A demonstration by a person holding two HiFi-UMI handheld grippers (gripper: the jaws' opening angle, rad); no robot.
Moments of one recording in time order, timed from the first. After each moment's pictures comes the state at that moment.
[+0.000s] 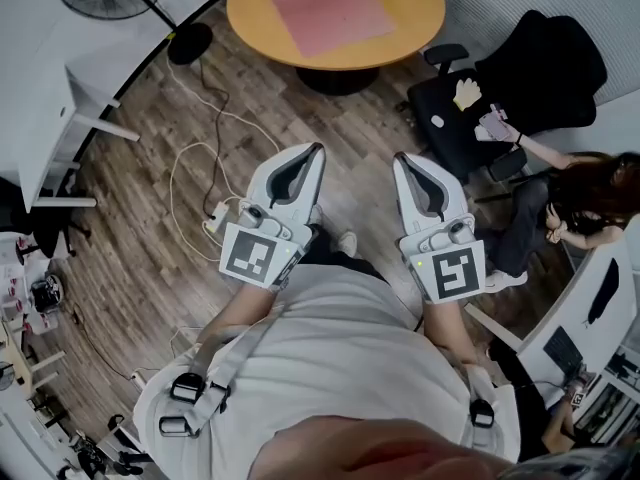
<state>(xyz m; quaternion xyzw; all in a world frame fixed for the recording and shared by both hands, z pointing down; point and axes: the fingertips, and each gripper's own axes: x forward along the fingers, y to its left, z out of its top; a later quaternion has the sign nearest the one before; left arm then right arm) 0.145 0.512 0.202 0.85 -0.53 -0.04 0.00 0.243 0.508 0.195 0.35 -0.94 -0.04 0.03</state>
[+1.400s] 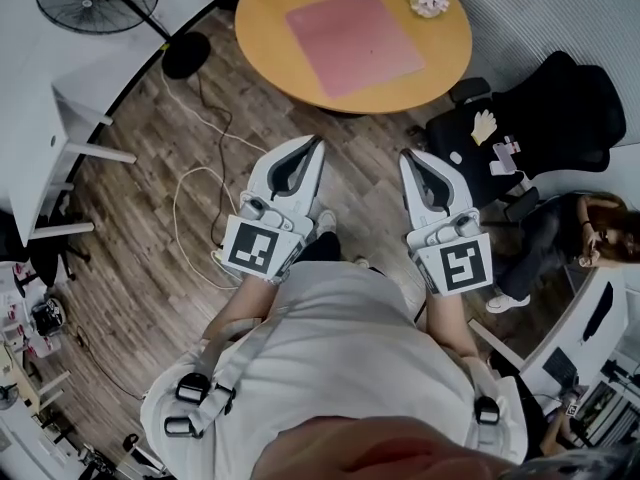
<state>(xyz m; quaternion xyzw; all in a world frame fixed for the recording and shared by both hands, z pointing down) -0.032 0.323 0.221 0.85 -0.53 -0.05 0.01 0.080 0.323 0.220 0.35 -0.93 -0.04 0.07</state>
